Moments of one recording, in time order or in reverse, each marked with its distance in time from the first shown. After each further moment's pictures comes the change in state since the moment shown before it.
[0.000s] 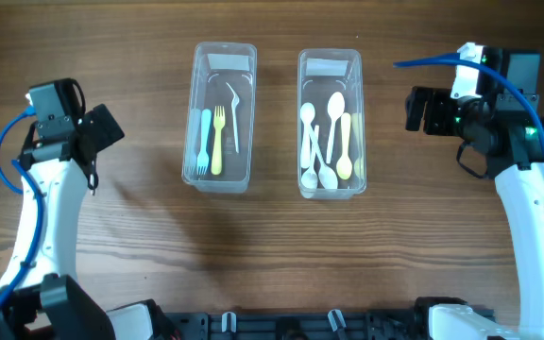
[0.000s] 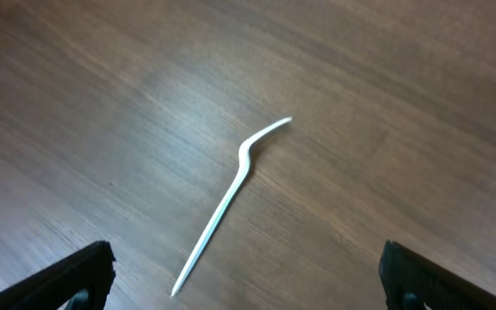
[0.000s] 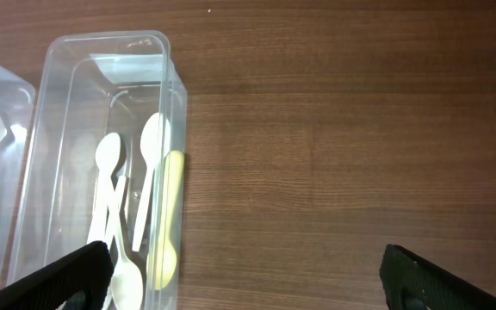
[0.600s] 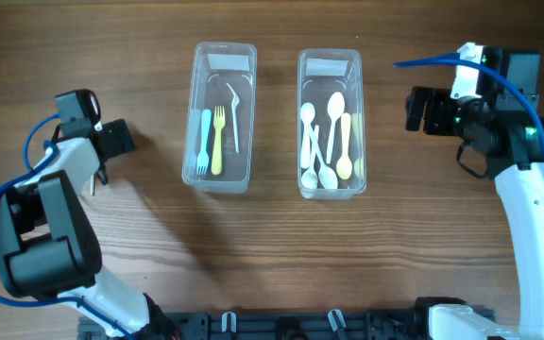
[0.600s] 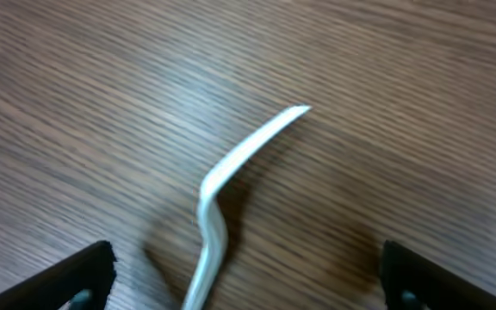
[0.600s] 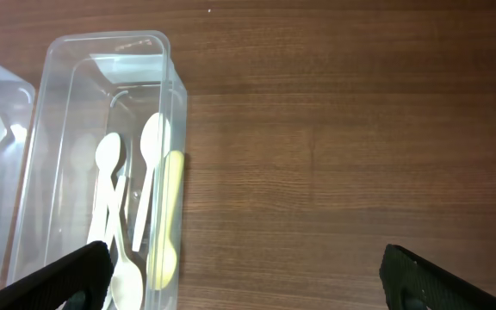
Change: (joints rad) left arm 0.048 0.390 -0.042 0.340 0.061 0.206; right arm 0.000 0.000 0.000 0.000 0.000 0.000
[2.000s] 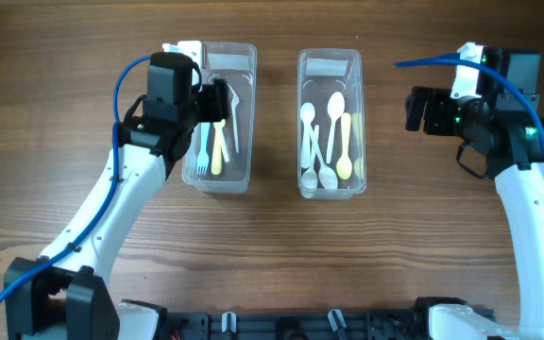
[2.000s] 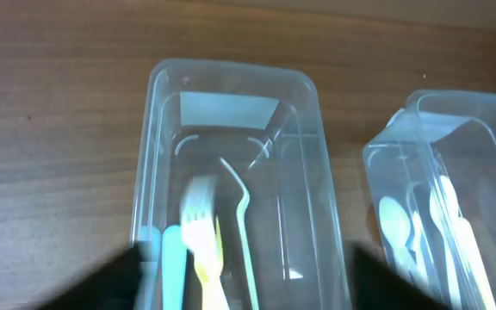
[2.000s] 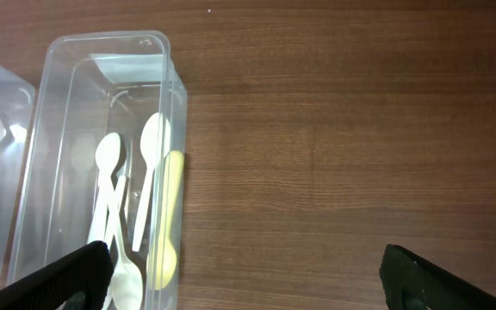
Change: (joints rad) left arm -0.544 -0.338 0.113 -0.082 0.200 -0.170; right arm 0.000 0.000 0.000 0.000 0.000 0.000
